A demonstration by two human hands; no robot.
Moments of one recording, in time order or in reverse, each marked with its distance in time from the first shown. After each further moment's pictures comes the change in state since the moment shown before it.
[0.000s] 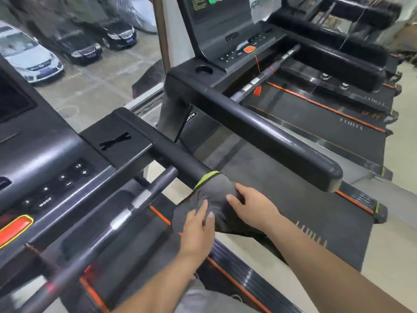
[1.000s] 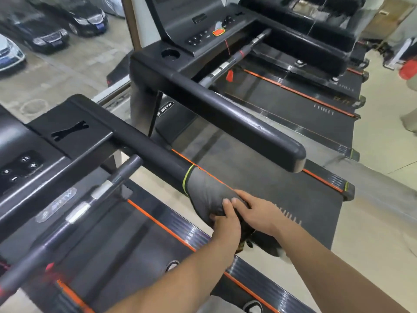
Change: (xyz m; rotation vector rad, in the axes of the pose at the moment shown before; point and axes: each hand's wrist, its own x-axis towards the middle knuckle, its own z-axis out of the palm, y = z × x) left_hand -0.036 0.099 0.124 -0.418 -0.155 -0.666; right_hand -0.048 0.102 -0.009 0.049 -0.118 0.142
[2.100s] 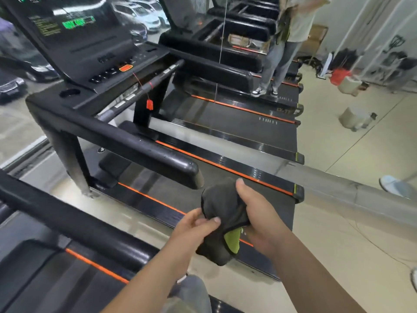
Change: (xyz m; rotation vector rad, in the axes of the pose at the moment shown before) left_hand -0.095 0.017 0.203 -0.020 -0.522 0.335; right_hand -0.126 0.201 -0.176 1.462 0.179 0.037
